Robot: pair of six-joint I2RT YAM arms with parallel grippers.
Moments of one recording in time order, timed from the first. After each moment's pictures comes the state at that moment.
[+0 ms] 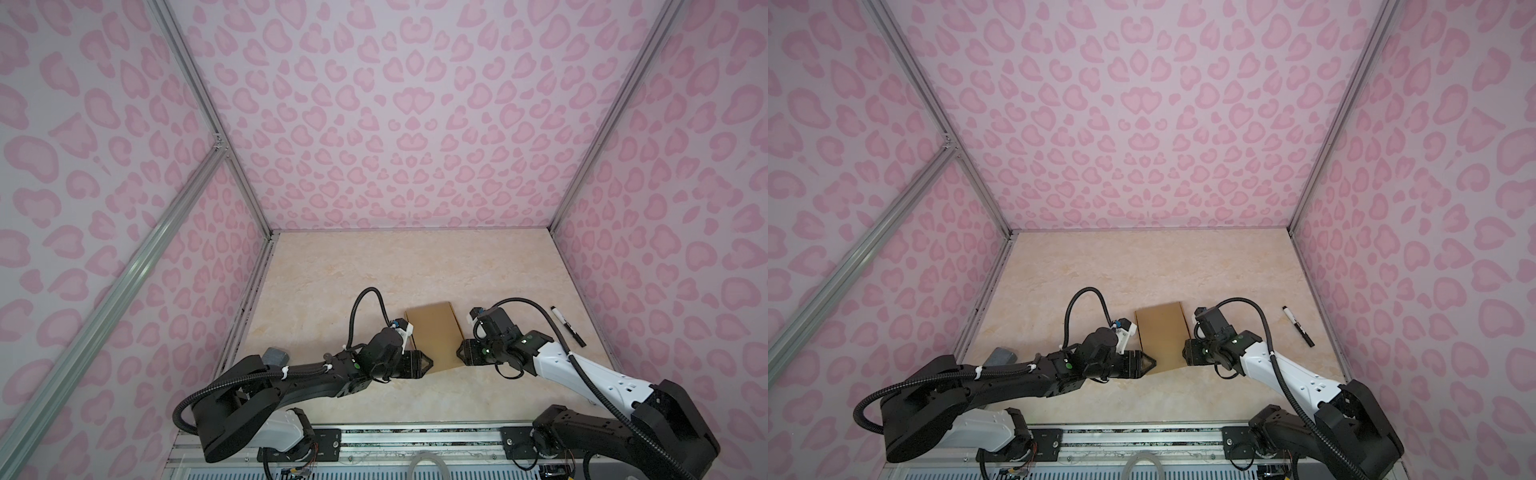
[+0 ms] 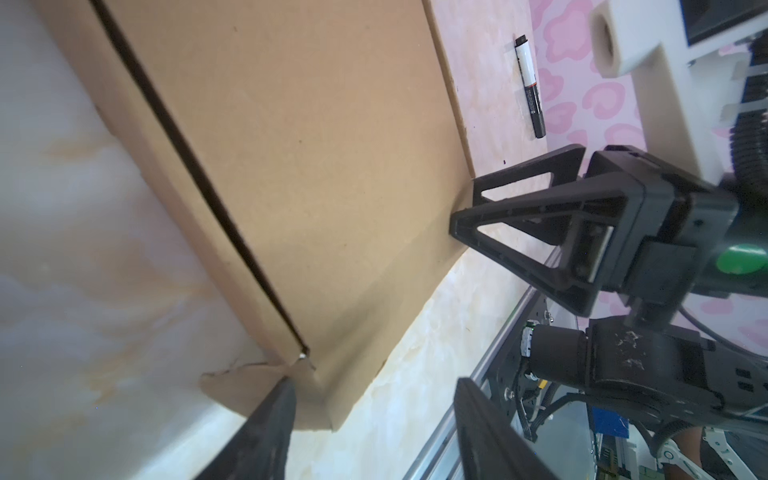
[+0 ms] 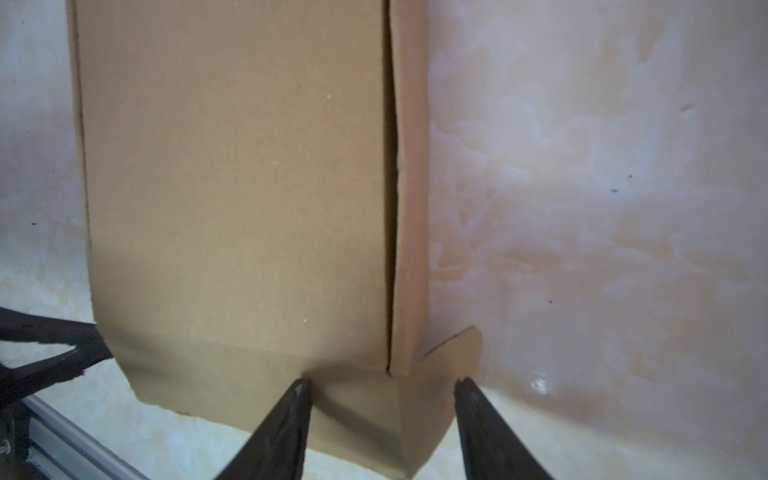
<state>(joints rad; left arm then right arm) -0.96 1.38 0.51 0.19 0.24 -0.91 0.56 1.19 0.58 -0.47 -0.15 0.47</state>
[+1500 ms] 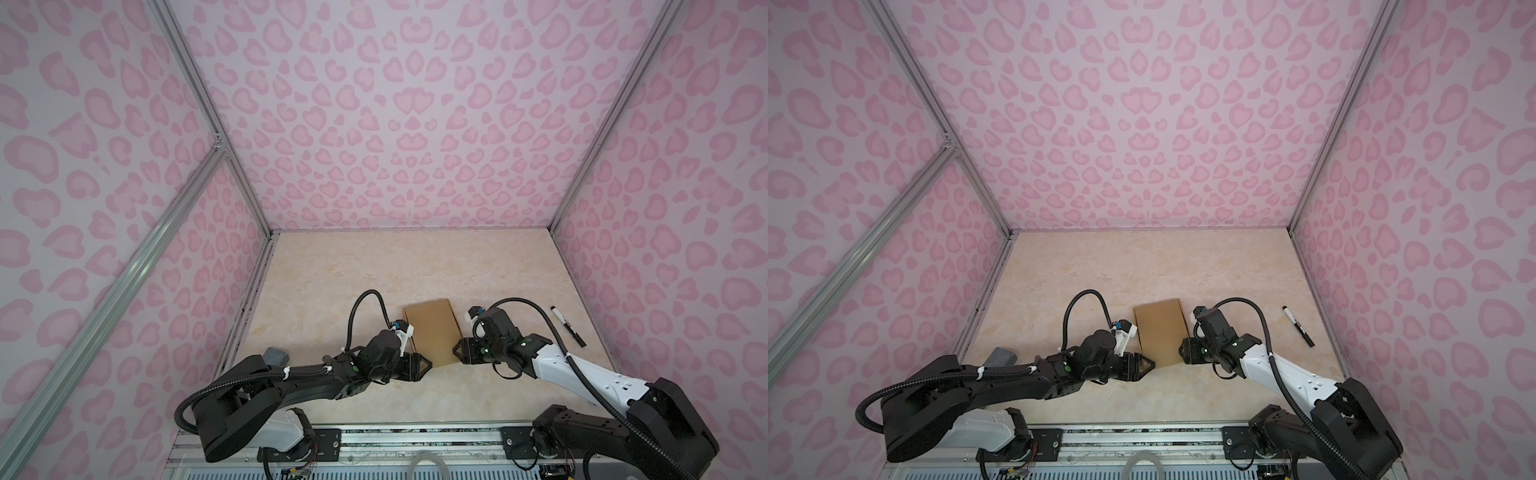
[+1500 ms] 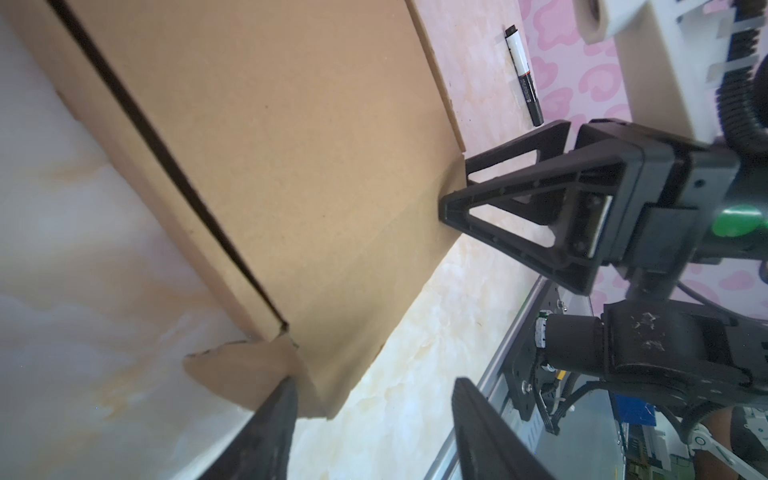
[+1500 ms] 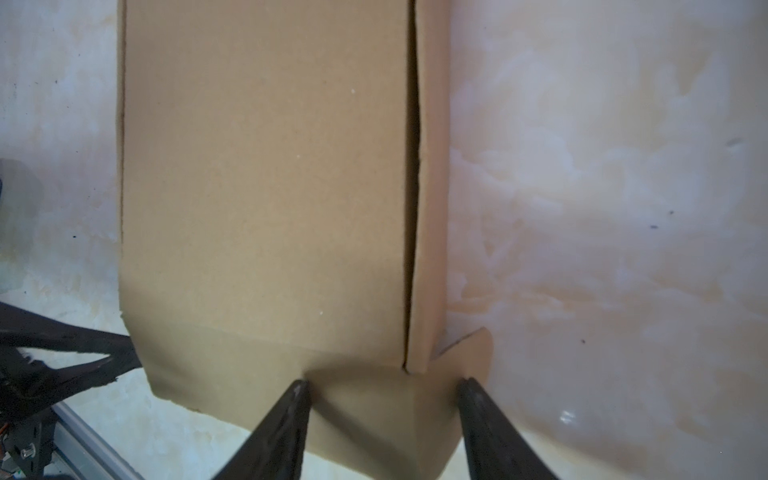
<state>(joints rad) -0.96 1.39 0.48 0.25 0.23 -0.83 0.55 1.19 0.53 -0.34 -0.18 0.48</state>
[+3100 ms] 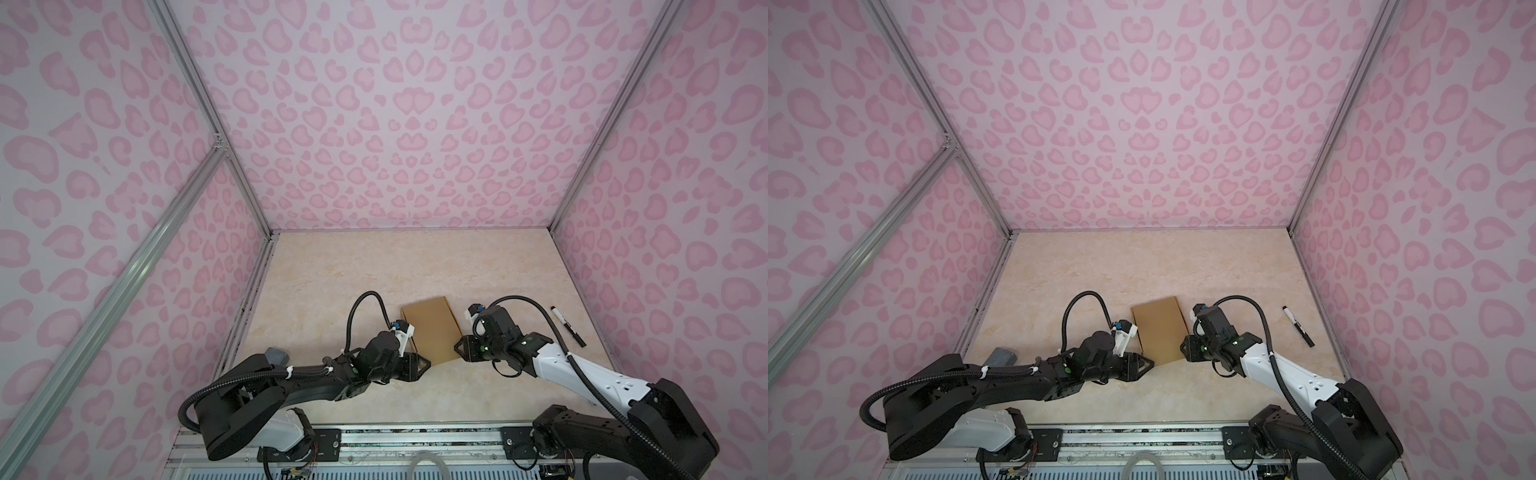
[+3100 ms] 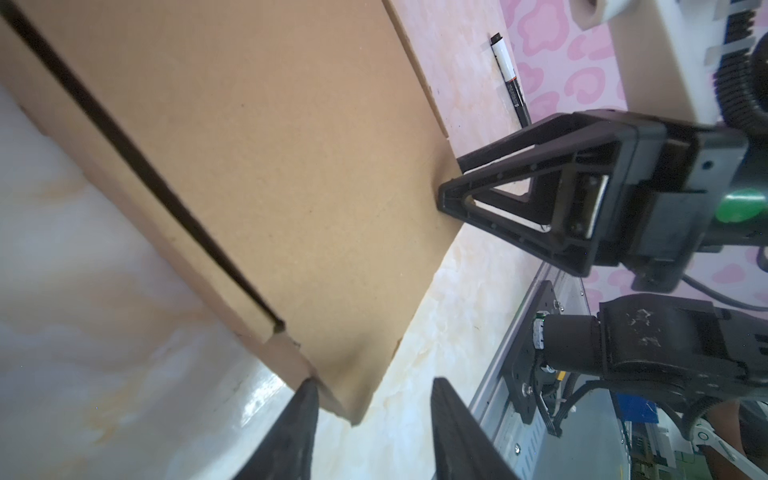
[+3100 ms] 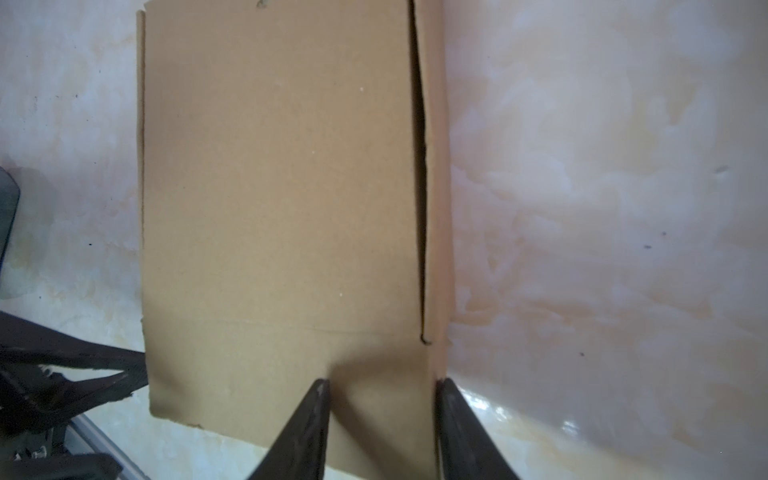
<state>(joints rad) -0.96 1.39 0.45 0.33 0.24 -0.81 0.55 1.19 0.55 -0.34 -0.18 0.48</state>
